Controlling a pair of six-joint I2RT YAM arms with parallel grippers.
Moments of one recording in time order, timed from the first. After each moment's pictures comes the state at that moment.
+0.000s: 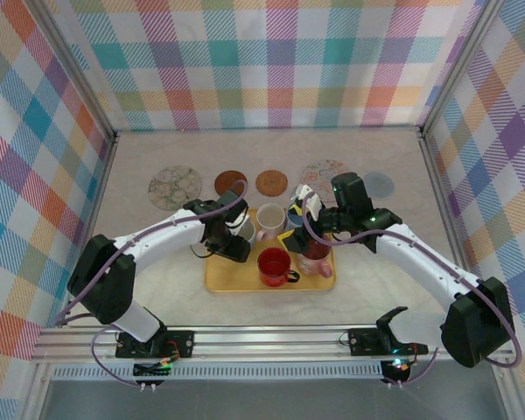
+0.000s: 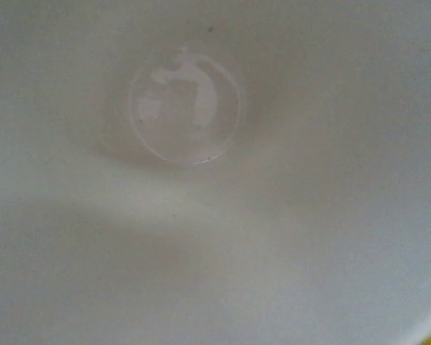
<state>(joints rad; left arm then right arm) -0.66 1.55 1.06 -0.85 0.09 -0.26 0.53 1.23 0.90 -0.34 -0.70 -0.25</state>
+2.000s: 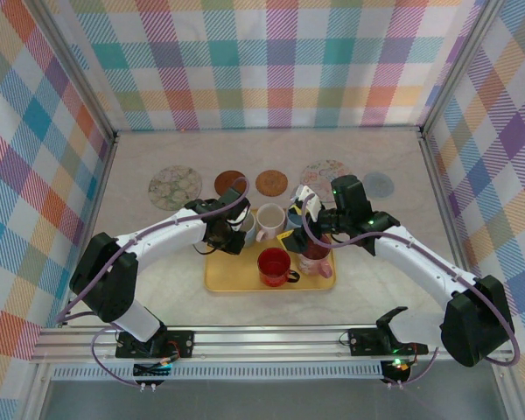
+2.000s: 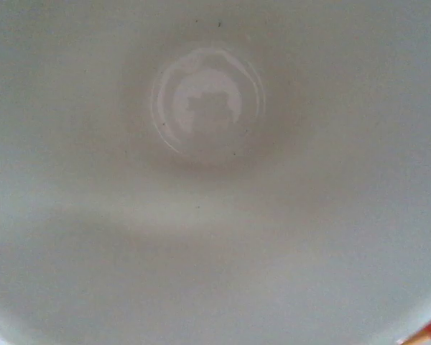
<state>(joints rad) -0.66 1.57 1.06 -0.78 0.00 -0.27 0.53 1.23 0.85 -0.26 -0.68 -0.24</state>
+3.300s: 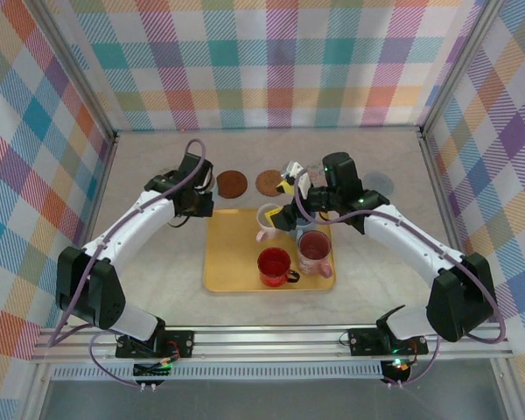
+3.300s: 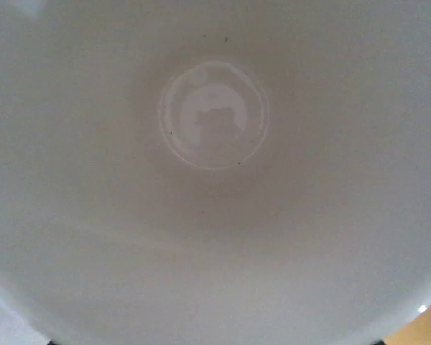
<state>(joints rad) -0.38 1.48 1.23 -0.84 -0.17 -0.26 0.53 1.39 1.07 -0.22 -0.75 -0.19</state>
